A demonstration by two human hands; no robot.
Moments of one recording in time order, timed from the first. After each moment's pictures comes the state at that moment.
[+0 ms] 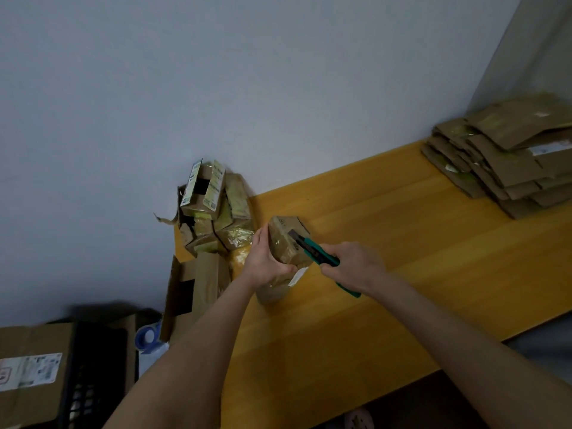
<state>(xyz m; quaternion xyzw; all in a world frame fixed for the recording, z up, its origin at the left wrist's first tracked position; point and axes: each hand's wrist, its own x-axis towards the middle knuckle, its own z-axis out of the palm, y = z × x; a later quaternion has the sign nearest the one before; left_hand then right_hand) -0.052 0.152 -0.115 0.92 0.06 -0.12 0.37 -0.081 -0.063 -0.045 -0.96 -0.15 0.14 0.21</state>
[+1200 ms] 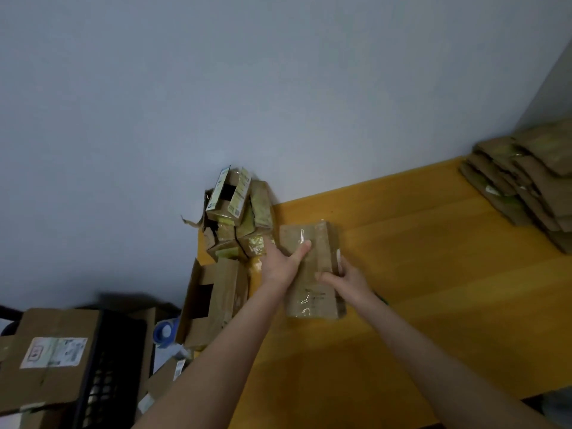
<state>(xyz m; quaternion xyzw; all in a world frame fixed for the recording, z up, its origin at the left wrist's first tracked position) -0.062 0.129 -0.075 0.79 0.30 -0.07 0.52 -0.065 -0.023 -0.114 -0.75 0.06 0.23 0.62</state>
